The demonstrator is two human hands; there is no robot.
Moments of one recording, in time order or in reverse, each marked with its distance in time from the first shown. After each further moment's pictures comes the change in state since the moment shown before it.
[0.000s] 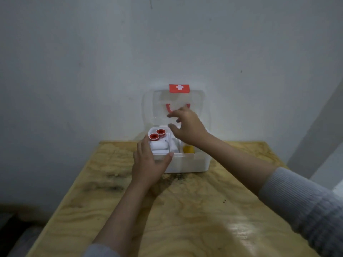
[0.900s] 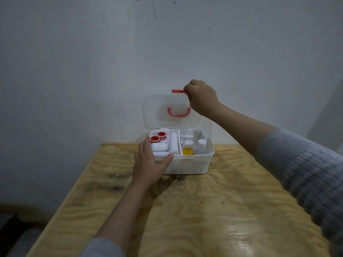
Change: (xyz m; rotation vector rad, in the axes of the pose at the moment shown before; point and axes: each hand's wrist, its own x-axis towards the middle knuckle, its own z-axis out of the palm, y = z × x) left_hand 0.004 -0.001 0.000 0.047 -0.026 -0.032; right_hand 0.069 0.026 -0.058 -0.514 0.195 -0.243
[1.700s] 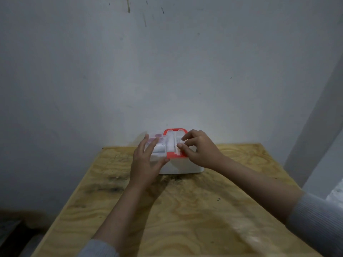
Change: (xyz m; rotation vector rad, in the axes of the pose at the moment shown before) left_hand -0.007 0.004 -0.009 -0.027 0.048 0.233; right_hand -0.139 -0.041 0.000 0.554 -0.147 0.190
